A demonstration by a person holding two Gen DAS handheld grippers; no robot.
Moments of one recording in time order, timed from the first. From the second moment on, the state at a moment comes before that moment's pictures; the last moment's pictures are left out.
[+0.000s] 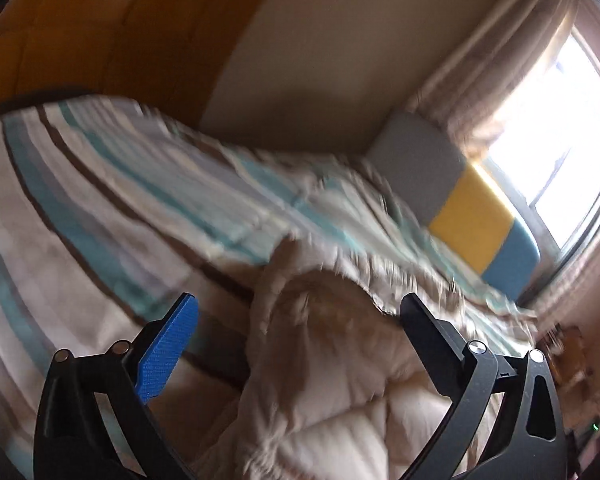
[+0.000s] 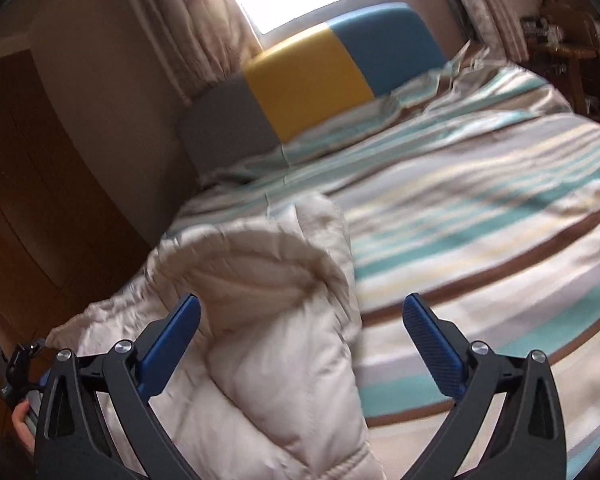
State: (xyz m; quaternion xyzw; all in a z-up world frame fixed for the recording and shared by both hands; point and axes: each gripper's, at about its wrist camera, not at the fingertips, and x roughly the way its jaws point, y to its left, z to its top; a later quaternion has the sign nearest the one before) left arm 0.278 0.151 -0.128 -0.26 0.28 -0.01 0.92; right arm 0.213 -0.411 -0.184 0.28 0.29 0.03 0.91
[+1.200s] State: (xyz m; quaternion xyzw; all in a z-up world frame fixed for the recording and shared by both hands) left arm 0.220 0.047 -0.186 -0.08 0.47 -0.18 0.86; right arm 0.156 -0.430 -0.217 0.32 0.41 0.10 0.85
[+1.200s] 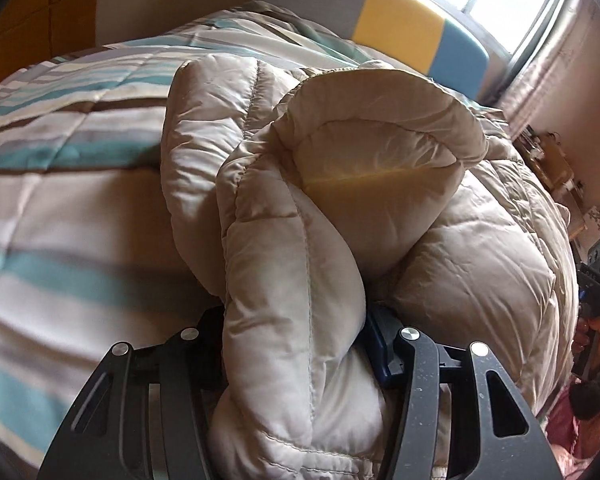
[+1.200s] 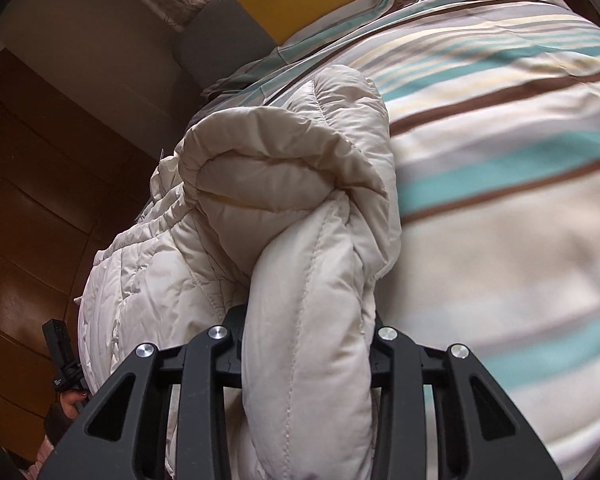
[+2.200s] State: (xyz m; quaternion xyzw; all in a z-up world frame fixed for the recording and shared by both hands) left arm 0.216 0.000 -0.159 -0.10 0.46 -0.19 0.86; right arm 0.144 -0.413 -0.179 0.14 0.40 0.02 0.90
